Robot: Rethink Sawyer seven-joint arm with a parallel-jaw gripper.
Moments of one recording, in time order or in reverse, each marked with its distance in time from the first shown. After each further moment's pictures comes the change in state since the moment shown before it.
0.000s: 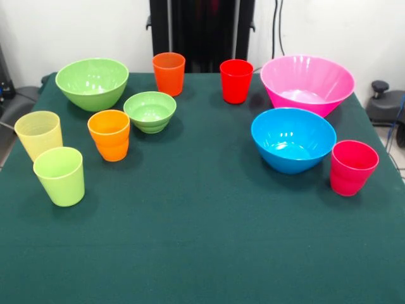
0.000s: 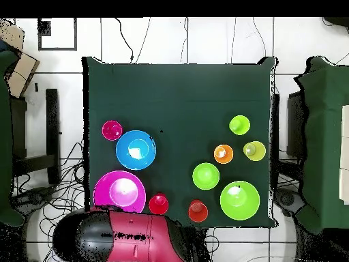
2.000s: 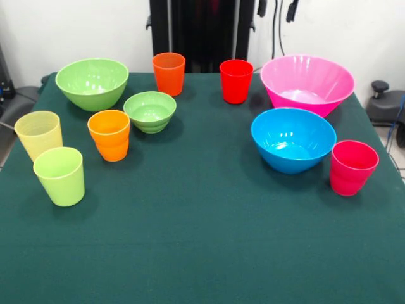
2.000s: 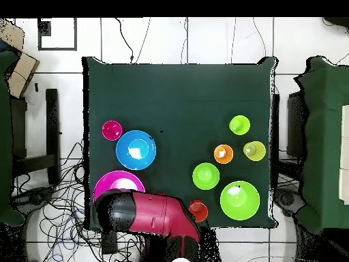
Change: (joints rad) arm -0.057 0.253 0.004 -0.001 0.001 -0.241 0.003
